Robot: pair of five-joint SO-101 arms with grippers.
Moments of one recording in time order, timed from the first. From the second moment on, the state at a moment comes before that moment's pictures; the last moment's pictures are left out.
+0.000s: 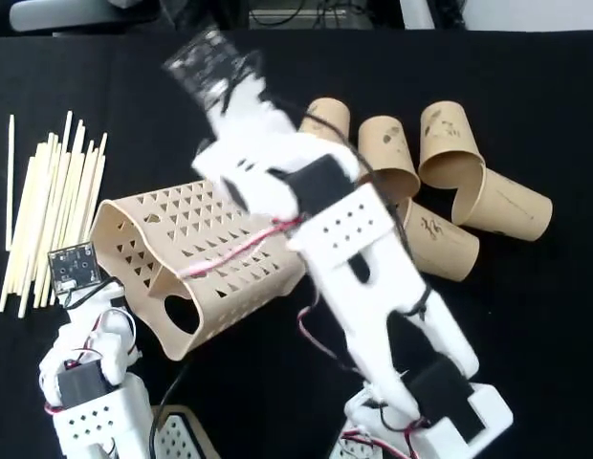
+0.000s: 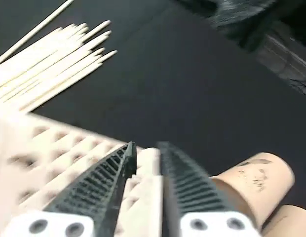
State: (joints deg) left arm -26.6 -103.7 96.3 72.2 -4.1; right arm -37.0 -10.9 -4.7 66.8 10.2
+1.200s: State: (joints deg) left arm -26.6 -103.7 96.4 72.3 -4.1; right arm -59.4 5.2 -26.0 98.9 7.1
